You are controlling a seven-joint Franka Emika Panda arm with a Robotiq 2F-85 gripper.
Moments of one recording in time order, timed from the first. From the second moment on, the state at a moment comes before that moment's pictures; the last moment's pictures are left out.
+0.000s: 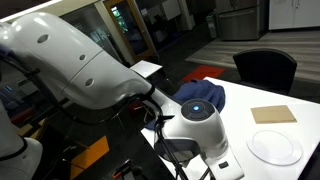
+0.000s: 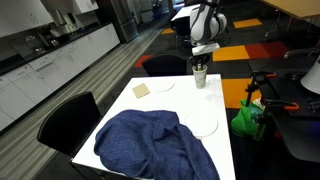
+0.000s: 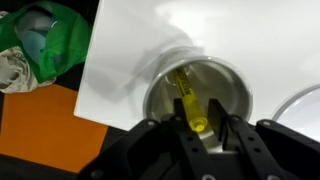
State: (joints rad) arm -0.21 0.50 -0.21 -2.31 0.28 2.85 0.55
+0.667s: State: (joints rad) arm -0.21 0.52 -0.21 -2.29 0.28 2.85 0.53
